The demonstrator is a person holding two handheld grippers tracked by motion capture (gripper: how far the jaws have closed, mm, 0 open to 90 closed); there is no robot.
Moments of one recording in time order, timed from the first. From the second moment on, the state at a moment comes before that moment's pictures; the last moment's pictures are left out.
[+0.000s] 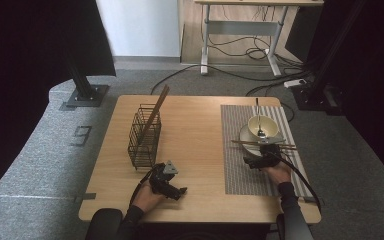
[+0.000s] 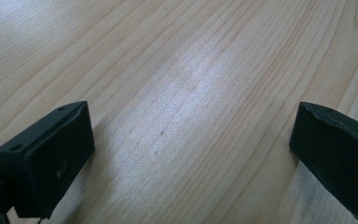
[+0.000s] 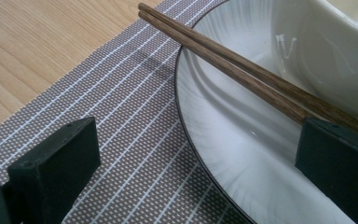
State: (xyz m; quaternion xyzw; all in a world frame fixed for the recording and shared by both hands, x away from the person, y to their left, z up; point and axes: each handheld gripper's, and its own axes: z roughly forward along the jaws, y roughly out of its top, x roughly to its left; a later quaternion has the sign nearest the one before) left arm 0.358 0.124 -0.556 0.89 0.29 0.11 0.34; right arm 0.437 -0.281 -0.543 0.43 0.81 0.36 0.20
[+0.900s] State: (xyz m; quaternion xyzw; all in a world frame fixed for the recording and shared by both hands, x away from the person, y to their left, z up) left arm 0.358 0.124 -0.556 0.89 0.29 0.11 0.34; right arm 0.429 -0.318 -0.535 0.48 0.77 0.36 0.23
